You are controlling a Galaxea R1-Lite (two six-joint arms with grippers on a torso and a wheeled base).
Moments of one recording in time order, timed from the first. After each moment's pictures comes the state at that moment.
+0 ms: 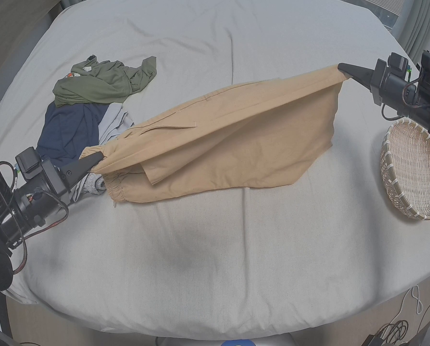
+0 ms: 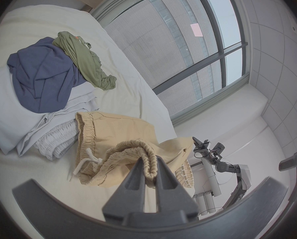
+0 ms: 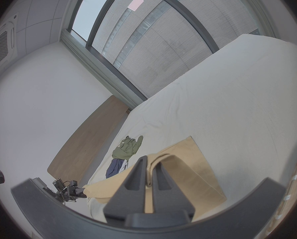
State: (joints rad) left arm -0.09 1.51 -0.40 -1.23 -0.58 -0.77; right arm 0.10 1.71 -1.29 -0.55 0.59 0.53
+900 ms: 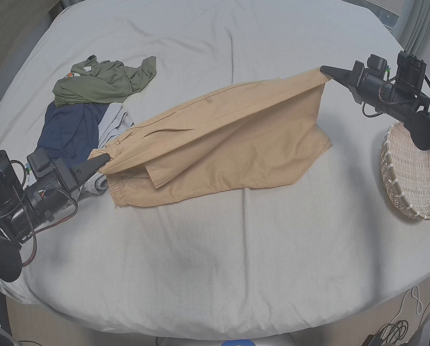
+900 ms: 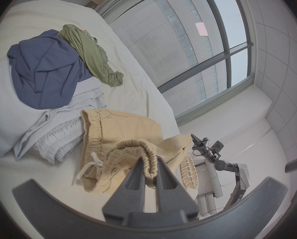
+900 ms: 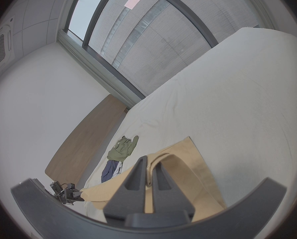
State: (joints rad) left arm -0.08 1.61 -0.44 -1.25 -0.57 -0.77; right arm 0.12 1.89 -1.47 -0.55 0.59 0.54
